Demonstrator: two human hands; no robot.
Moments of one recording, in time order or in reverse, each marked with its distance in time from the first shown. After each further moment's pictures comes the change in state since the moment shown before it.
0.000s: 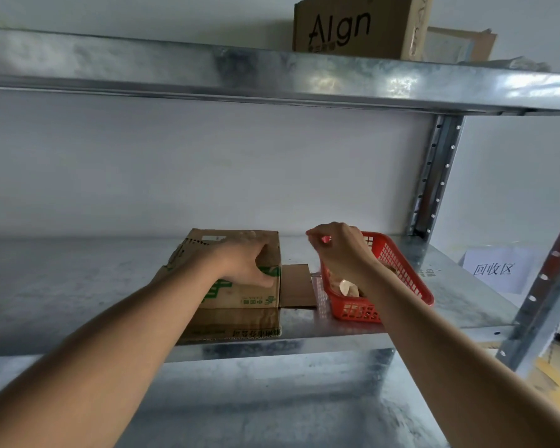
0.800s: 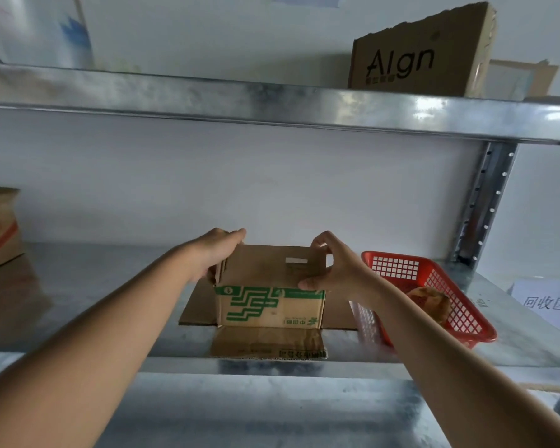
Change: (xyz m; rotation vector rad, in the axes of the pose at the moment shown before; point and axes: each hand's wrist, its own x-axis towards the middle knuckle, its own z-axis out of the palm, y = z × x) left_hand -0.059 -0.112 -0.037 -0.975 0.151 -0.381; right_hand 0.016 -0.072 0.043 0.457 -0.285 -0.003
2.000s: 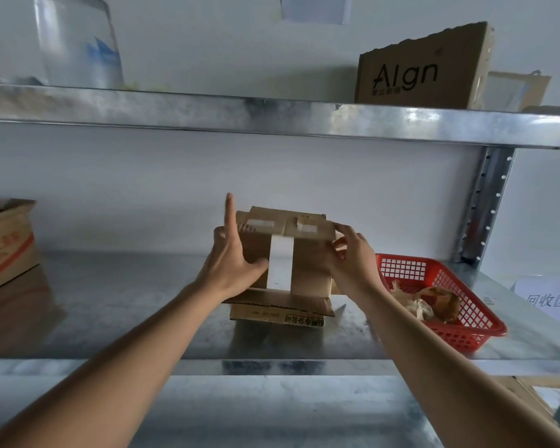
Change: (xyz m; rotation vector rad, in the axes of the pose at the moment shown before) left_hand -0.011 -0.035 0.013 0.246 0.494 0.619; right_hand -0.012 -0.046 0.030 -0.077 0.538 0.034
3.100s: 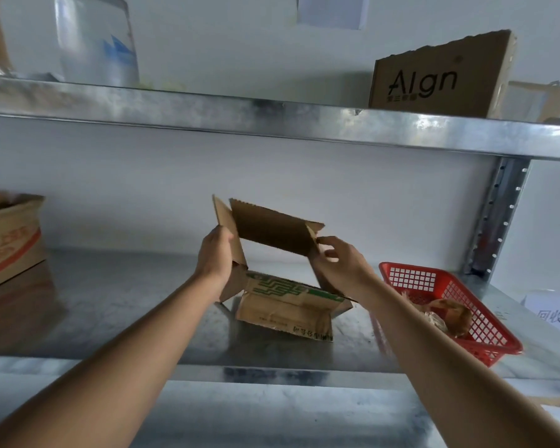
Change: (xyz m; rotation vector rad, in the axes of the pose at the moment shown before) left_hand 0.019 -0.010 -0.013 -0.593 0.168 -0.506; right_hand 0.019 -0.009 0.016 -0.007 -0.341 0.098
